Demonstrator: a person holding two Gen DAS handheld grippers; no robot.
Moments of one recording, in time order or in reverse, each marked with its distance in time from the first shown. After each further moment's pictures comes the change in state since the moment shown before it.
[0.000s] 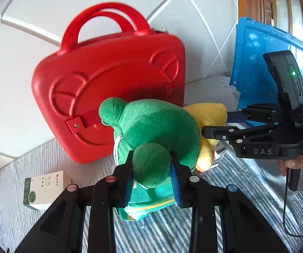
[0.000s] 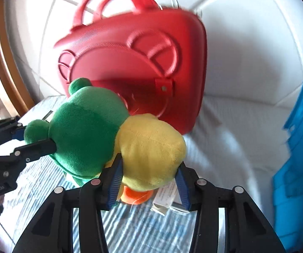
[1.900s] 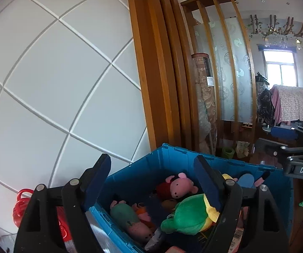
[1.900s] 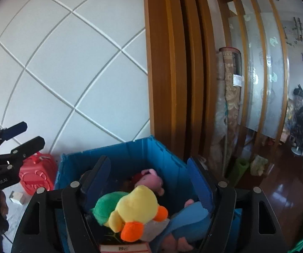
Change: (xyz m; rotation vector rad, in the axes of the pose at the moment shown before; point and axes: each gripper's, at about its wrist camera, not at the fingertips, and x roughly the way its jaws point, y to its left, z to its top) left arm -0.243 -0.390 0.211 0.177 -0.454 -0.098; right arm -0.569 -0.221 -0.055 0.303 -0.472 -0.553
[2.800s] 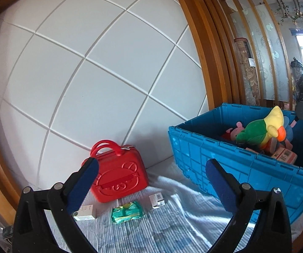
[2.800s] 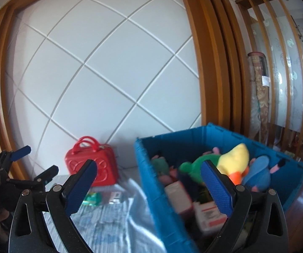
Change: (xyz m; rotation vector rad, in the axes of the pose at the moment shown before) left arm -0.183 0.135 -0.144 -0.014 0.069 0.335; right arm -0.121 0.184 -0.104 -0.003 -0.045 0.189
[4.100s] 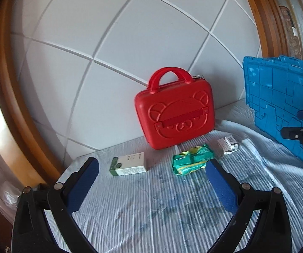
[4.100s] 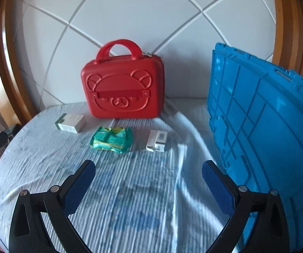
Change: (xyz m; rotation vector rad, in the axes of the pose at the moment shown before) left arm 0.115 0.140 -0.161 -0.036 0.275 0.165; right arm 0.268 0.129 -0.147 -0.168 0.476 0.169
